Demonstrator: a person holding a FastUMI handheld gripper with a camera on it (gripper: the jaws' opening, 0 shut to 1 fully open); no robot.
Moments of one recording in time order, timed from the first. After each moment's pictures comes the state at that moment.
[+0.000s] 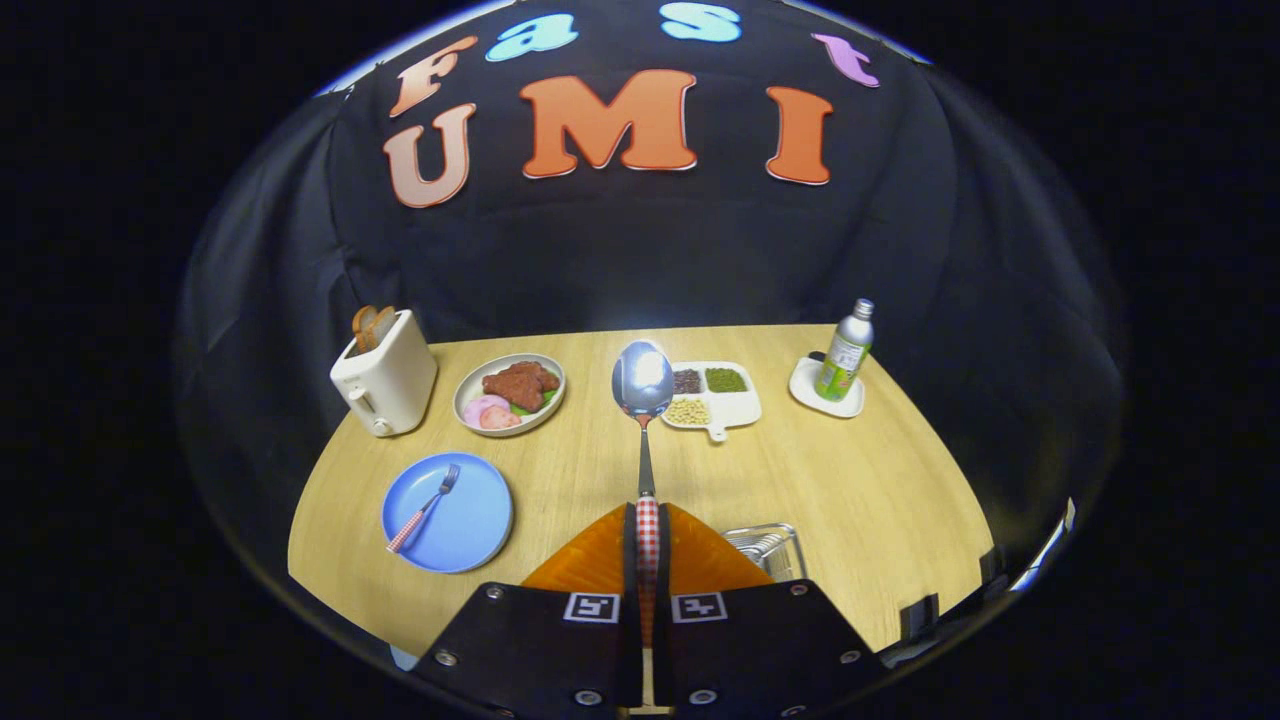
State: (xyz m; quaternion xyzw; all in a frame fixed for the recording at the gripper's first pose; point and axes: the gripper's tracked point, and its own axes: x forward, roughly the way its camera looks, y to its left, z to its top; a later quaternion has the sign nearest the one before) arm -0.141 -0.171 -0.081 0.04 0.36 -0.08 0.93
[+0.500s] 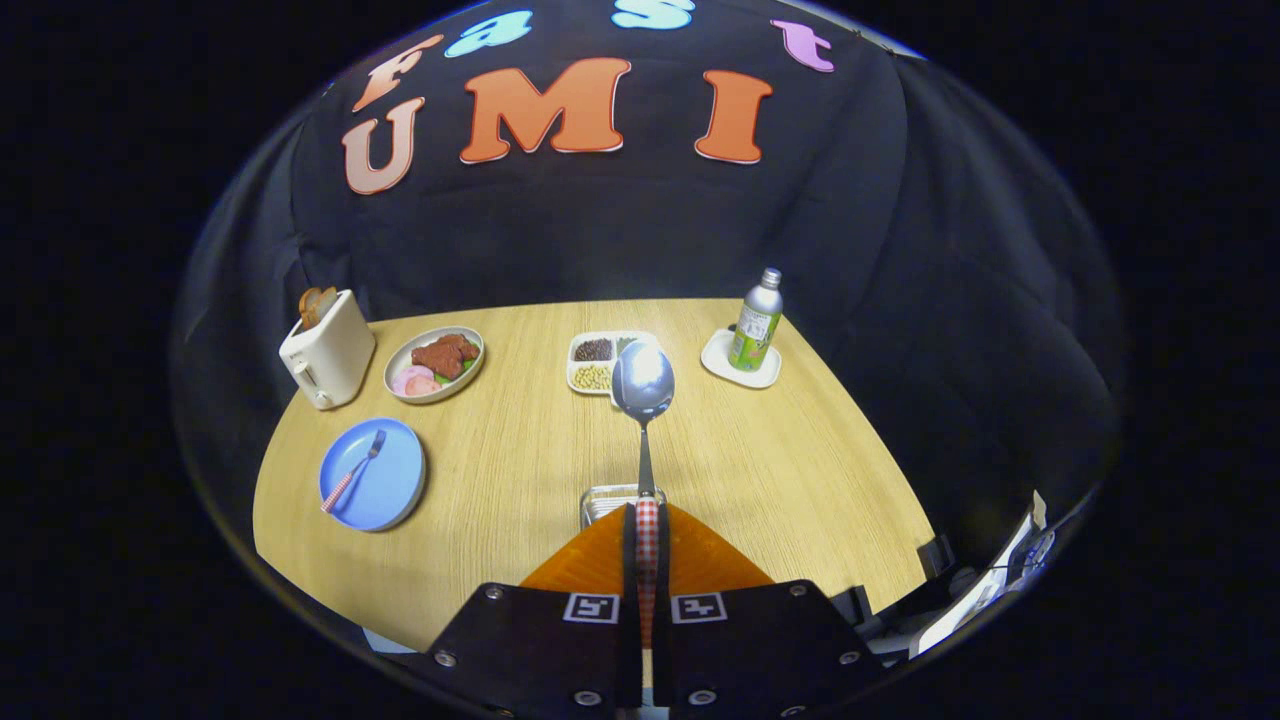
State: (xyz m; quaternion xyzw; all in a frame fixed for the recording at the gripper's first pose) arm -0.203 -0.247 -0.108 0.02 0.43 -0.11 0.90
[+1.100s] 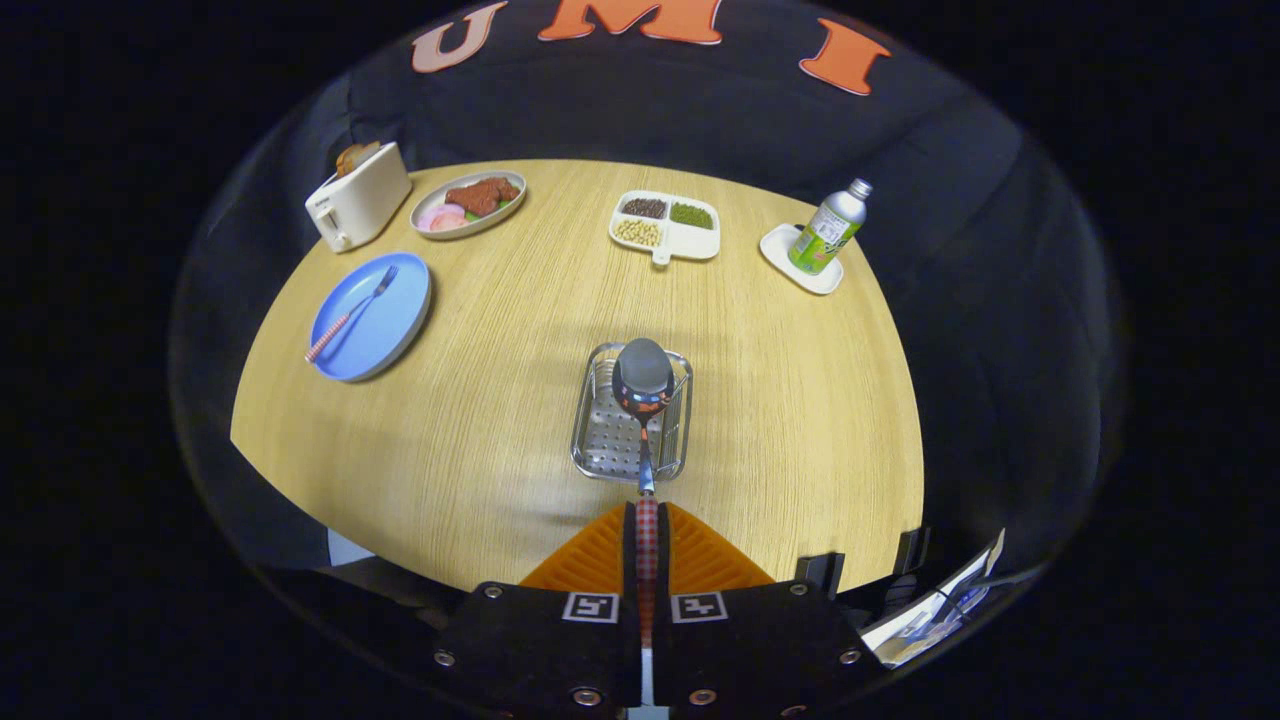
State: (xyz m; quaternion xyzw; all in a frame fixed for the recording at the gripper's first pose) arm -0.250 -0.235 -0.157 -0.07 0.59 -0.01 0.80
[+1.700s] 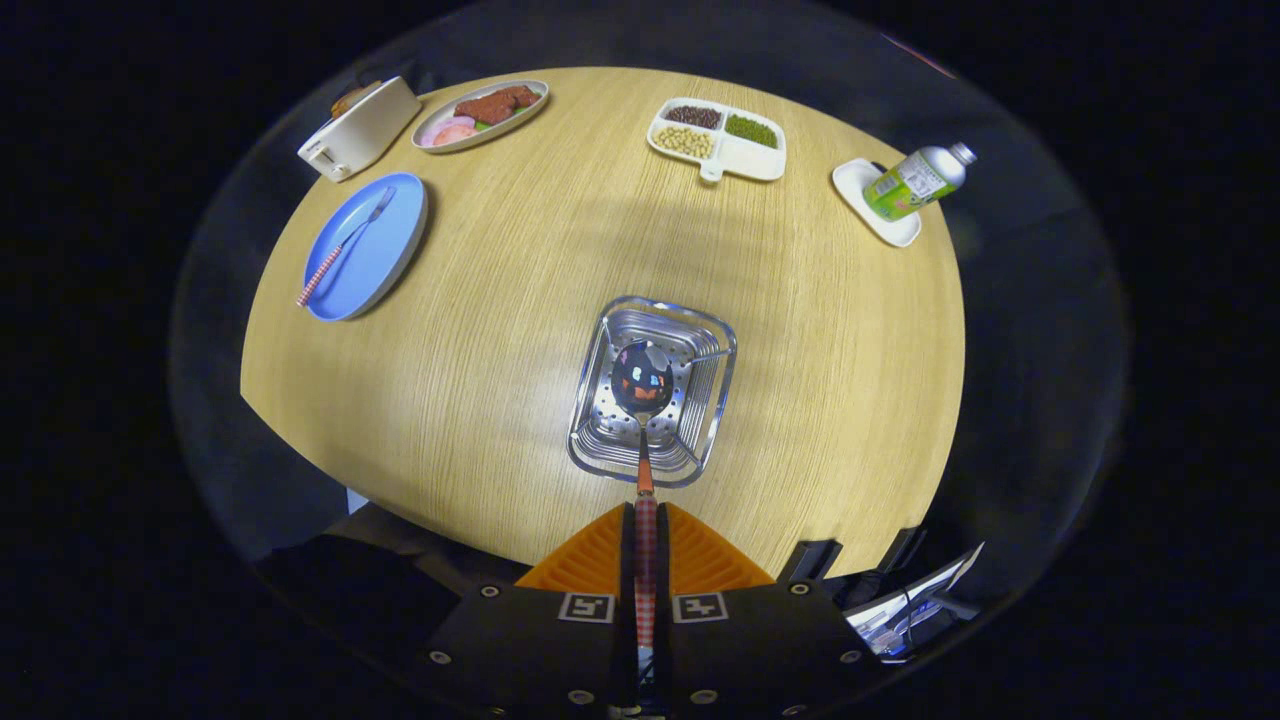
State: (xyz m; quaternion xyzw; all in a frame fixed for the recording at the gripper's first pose) arm -0.240 -0.240 -0.185 -0.06 0.73 0.04 0.68
